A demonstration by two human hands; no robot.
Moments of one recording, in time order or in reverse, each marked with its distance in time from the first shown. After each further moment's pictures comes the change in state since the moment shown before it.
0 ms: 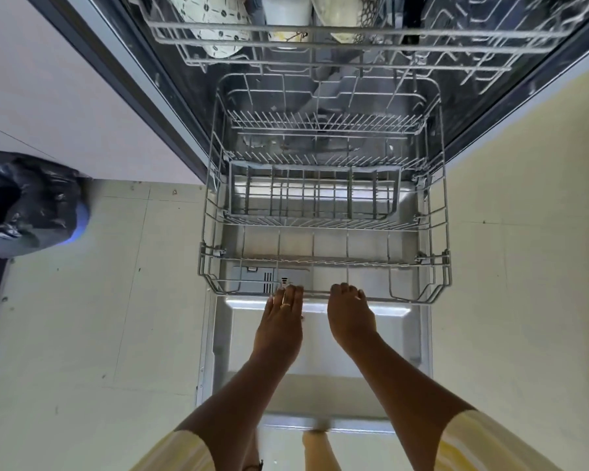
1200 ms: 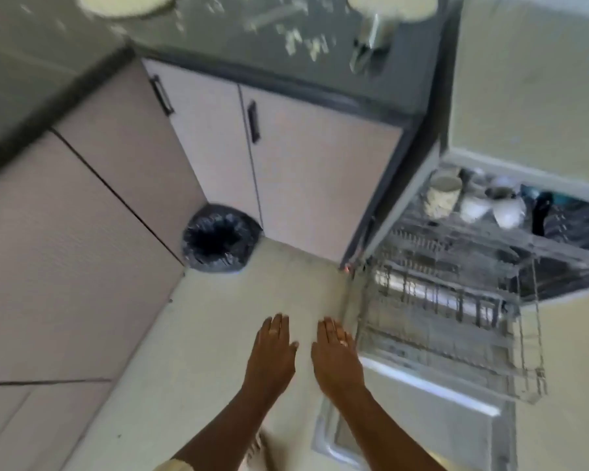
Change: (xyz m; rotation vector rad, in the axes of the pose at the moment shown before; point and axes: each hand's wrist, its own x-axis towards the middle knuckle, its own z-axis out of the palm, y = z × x) left_hand -0.277 -0.287 -0.265 0.018 0.347 -0.226; right_hand -0.189 -0.419 -0.114 -0.075 0.237 -0.319
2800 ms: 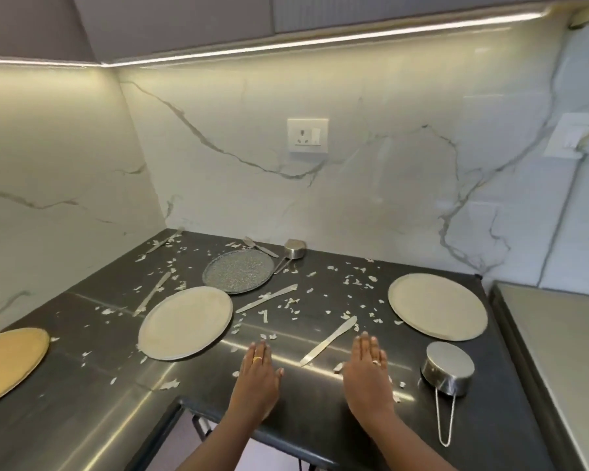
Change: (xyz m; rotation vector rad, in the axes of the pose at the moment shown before) left_hand 0.472 -0.170 -0.356 0.052 0.266 -0.002; right_hand 0.418 -0.080 -0.406 -0.044 0.550 0.116
